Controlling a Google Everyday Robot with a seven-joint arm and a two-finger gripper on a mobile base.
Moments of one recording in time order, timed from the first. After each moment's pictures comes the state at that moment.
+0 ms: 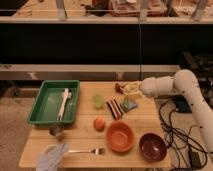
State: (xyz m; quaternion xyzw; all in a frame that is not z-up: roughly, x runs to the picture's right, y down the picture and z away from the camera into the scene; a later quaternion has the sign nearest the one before) arm 0.119 0.010 0.699 -0.21 -0.47 0.25 0.82
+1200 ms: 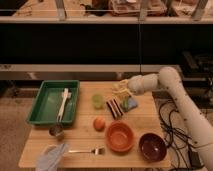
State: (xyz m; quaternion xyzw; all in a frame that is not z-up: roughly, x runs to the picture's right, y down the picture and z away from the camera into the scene) arm 0.043 -0.002 0.733 -0.23 -0.48 0.23 0.81
